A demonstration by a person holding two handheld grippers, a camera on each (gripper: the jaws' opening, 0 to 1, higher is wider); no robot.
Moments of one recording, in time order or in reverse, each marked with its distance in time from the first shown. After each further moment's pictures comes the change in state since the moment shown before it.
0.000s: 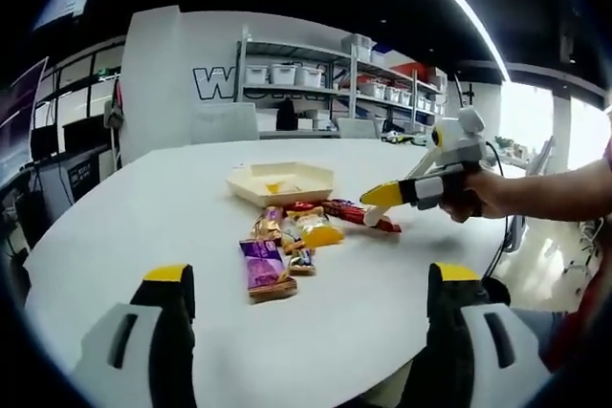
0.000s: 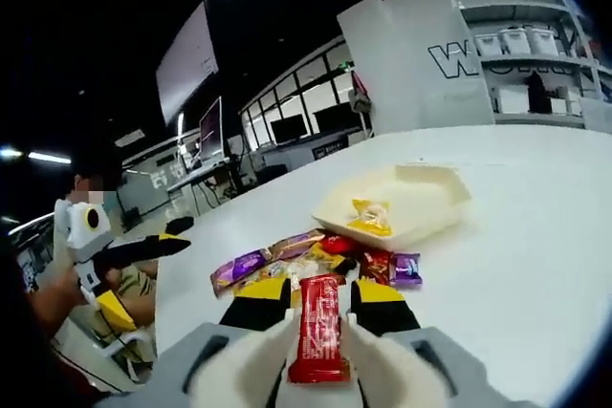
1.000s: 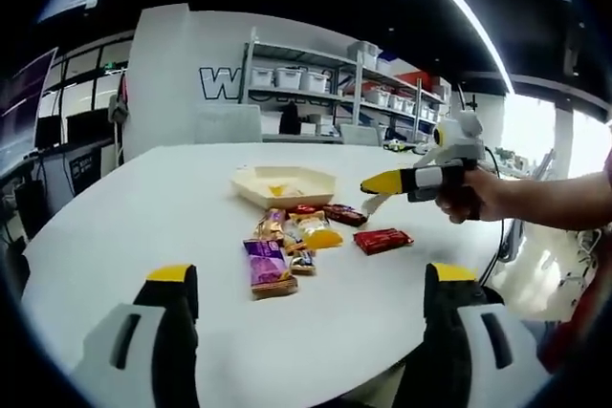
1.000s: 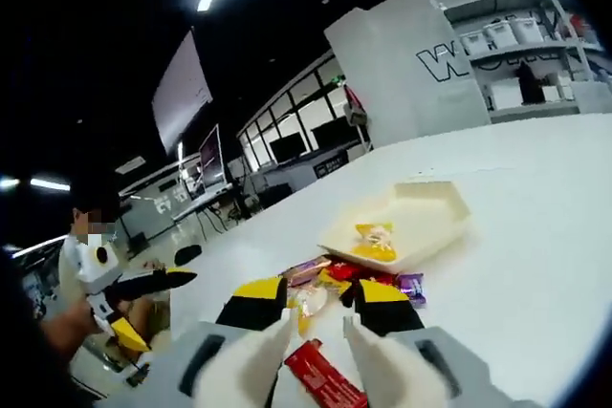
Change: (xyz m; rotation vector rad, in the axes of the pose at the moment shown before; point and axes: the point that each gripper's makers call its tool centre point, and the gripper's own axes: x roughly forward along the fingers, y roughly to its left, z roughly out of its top) left arm -0.009 0.001 0.003 -0.036 -0.019 0.000; right arm 0.000 0.006 0.012 0.026 -0.038 0.013
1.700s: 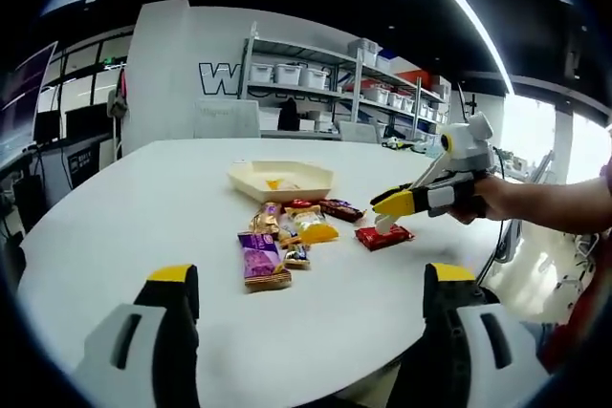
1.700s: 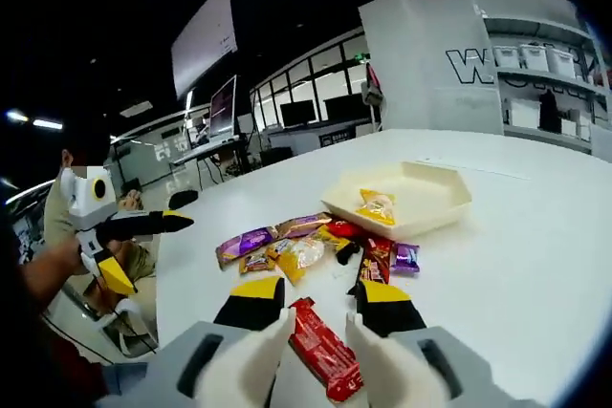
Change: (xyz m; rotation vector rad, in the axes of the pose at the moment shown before) left arm 0.000 -0.003 -0.004 -0.026 0.009 -0.006; right arm -0.023 0.002 -0.027 -0.118 0.122 0.000
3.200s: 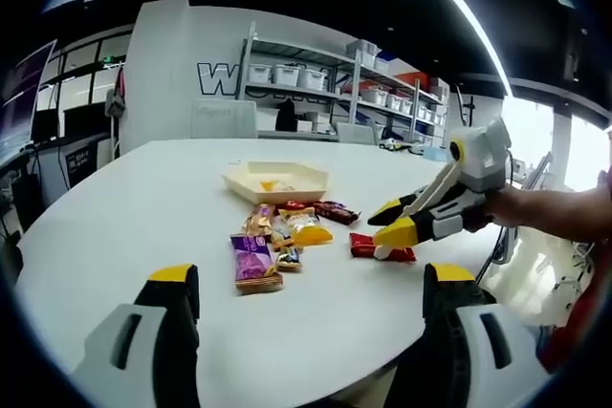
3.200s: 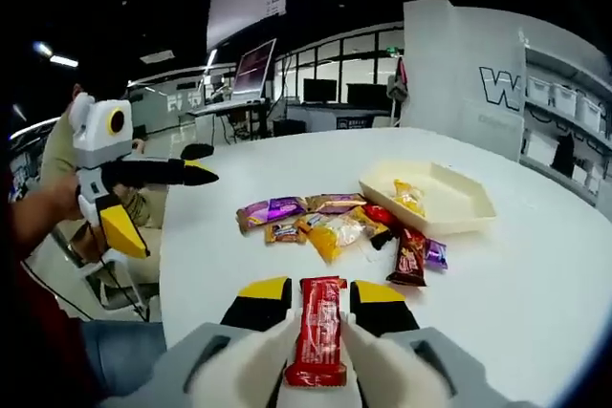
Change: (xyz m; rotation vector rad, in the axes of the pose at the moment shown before) left arm 0.003 -0.007 0.000 0.007 0.004 -0.012; right arm 0.010 0.030 -0.016 -0.183 0.093 -0.013
